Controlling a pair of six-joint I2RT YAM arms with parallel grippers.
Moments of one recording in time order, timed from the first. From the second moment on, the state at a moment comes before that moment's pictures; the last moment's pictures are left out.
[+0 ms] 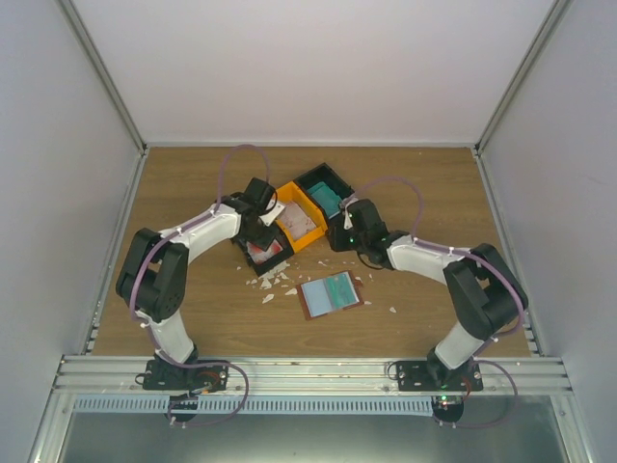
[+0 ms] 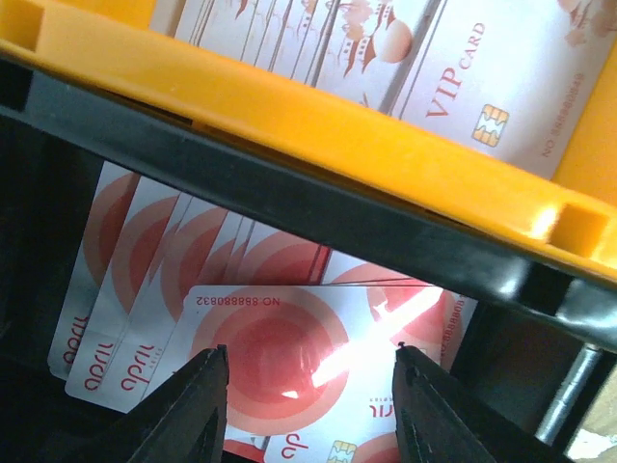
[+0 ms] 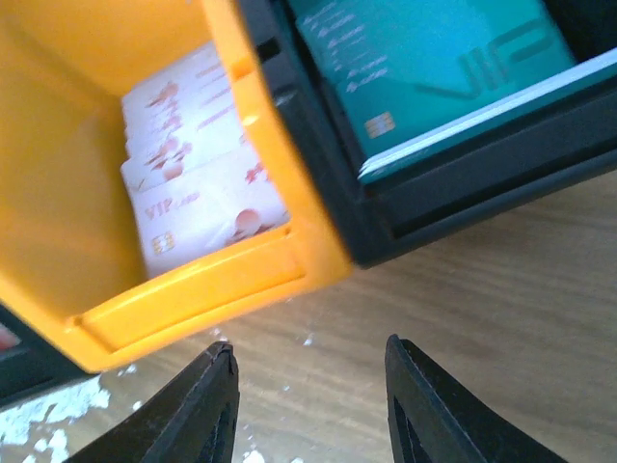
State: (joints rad) left arm -0.44 1.76 1.20 -0.65 -0.04 0.12; right arm 0.56 1.65 0.88 0.02 -0.06 0.39
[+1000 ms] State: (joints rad) left arm -0.37 1.89 1.24 -0.60 0.06 0.30; right arm 0.77 1.77 0.86 0.10 -0.07 0.49
